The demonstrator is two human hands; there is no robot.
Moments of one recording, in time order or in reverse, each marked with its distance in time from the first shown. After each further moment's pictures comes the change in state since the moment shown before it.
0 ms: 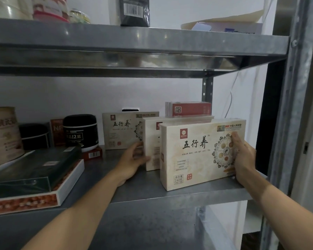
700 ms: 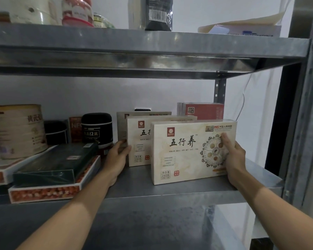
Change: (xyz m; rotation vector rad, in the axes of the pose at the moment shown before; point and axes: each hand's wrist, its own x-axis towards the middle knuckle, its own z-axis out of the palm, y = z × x) left_hand -0.017 -0.007 -0.057 -0.084 0.370 -0.079; right_hand -0.027 0.008 0.047 0.002 -0.123 0.074
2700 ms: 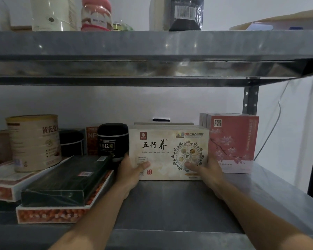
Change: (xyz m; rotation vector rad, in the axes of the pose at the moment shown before) left_hand 0.037 -0.017 -0.007 0.045 0.076 0.043; right_hand 0.032 0.063 0.105 -0.296 -0.450 0.000
